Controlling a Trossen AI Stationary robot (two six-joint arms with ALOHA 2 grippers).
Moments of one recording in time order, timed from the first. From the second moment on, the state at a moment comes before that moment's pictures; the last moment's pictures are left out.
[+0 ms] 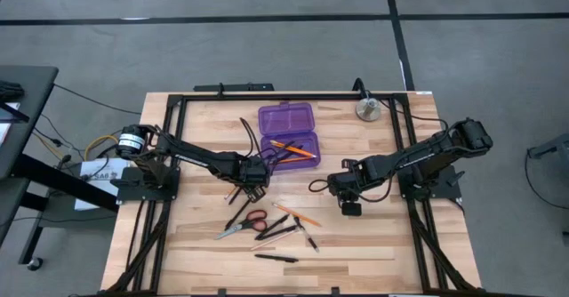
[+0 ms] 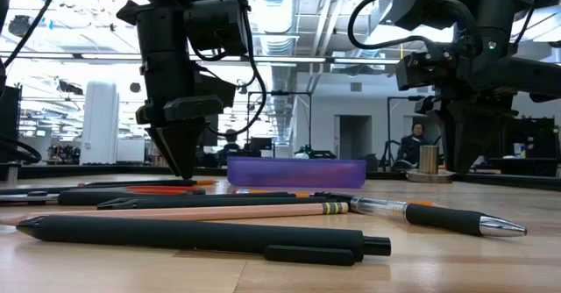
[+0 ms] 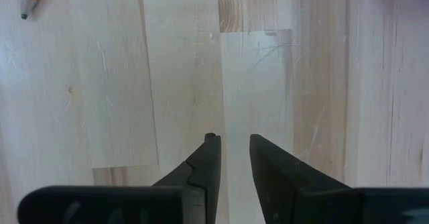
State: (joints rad) left arm -0.07 1.74 1.01 -0.67 -0.21 -0.71; right arm 0.22 1.50 0.81 -0.67 0.05 0.21
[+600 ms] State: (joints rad) left arm -0.07 1.74 0.96 -0.65 -0.20 -0.74; right arm 0.22 1.50 0.81 -0.67 0.05 0.21
